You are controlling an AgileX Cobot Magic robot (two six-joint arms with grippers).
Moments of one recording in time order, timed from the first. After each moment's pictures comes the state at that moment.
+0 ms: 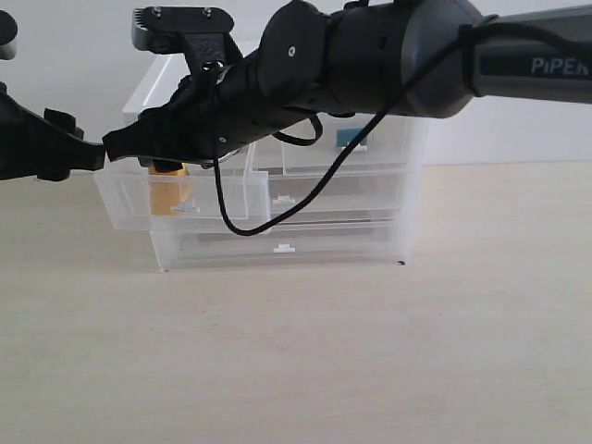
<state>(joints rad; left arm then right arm) -0.44 1.32 -0.83 -1.74 -0.44 1.78 0.77 1.97 -1.66 0.46 0.35 -0.31</state>
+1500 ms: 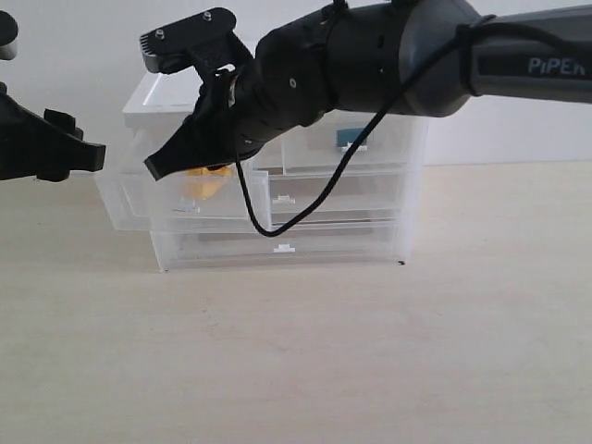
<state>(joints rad) -0.44 1.32 -0.83 -1.74 -0.44 1.78 0.77 1.97 -1.67 -0.12 0.38 -0.01</state>
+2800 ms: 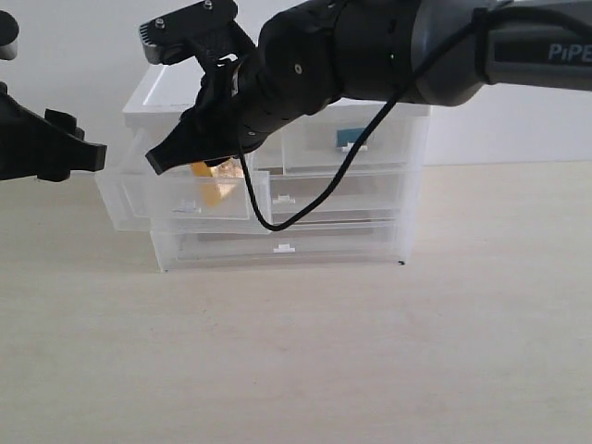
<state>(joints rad) -0.44 1.32 -0.83 -1.74 -0.44 1.78 0.77 1.95 -1.67 -0.11 0.41 -0.02</state>
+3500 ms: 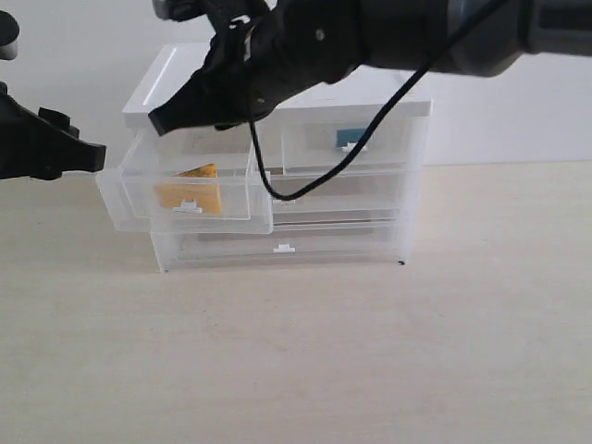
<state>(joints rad) -0.44 1.32 -0.83 -1.74 -0.44 1.79 0.75 1.90 -1.67 -0.13 0.39 0.03</state>
